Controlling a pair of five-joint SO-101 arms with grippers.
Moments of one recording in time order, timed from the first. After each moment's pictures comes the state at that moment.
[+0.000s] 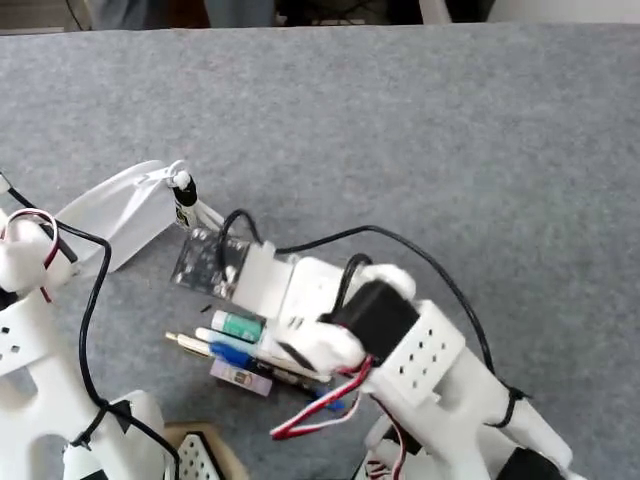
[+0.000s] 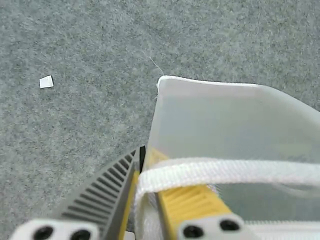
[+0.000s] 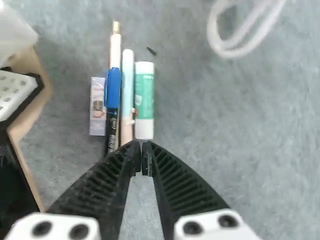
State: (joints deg) left arm -31.6 -38.6 11.8 100.3 14.5; right arm -48.1 -39.0 24.0 88.8 23.8
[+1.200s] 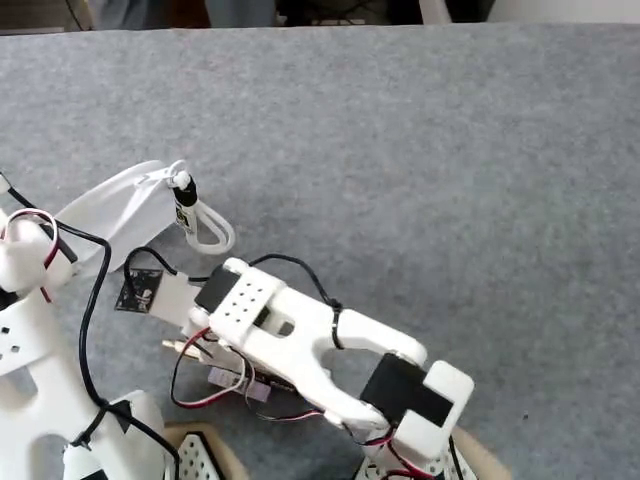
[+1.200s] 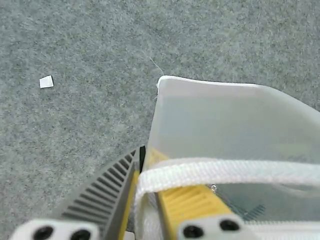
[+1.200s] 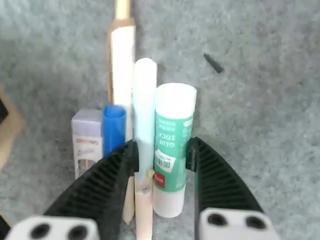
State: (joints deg) left arm -31.6 -38.6 11.8 100.3 14.5; right arm -57.2 7.2 24.4 65.2 19.7
